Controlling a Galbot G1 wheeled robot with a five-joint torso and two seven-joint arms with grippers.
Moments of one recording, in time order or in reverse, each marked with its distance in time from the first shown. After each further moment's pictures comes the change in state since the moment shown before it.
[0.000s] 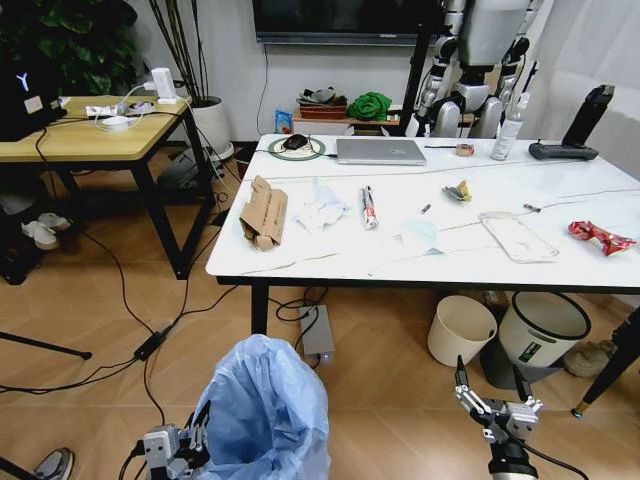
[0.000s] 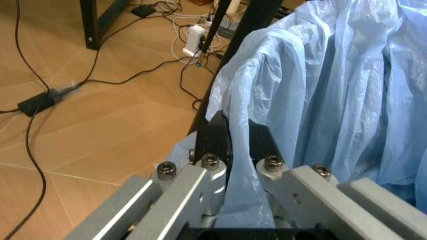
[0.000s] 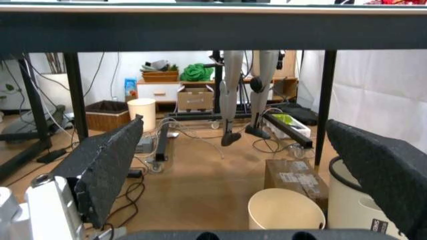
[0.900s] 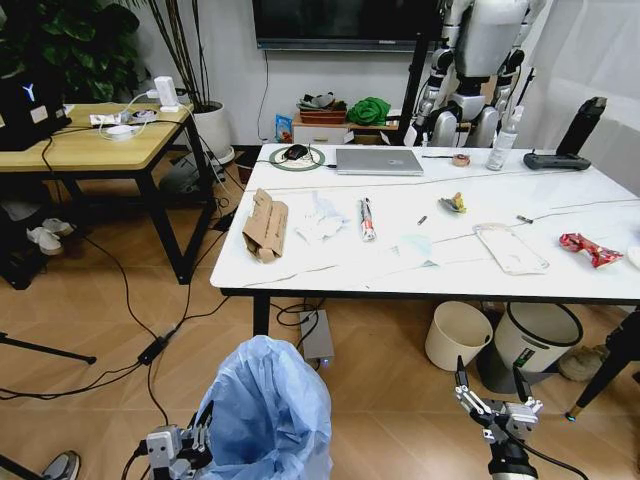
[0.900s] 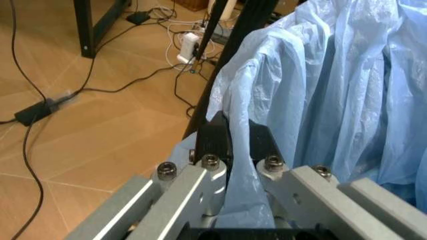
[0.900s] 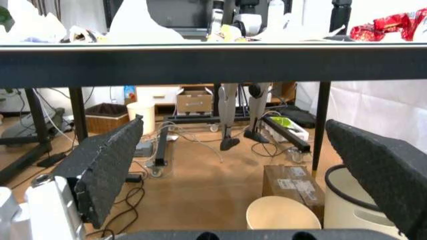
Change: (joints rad) left arm -0.004 -0.001 0.006 0.006 0.004 -0.010 0.018; right arm 0.000 0.003 0.000 -0.002 -0.004 -0.002 0.003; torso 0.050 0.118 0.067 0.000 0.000
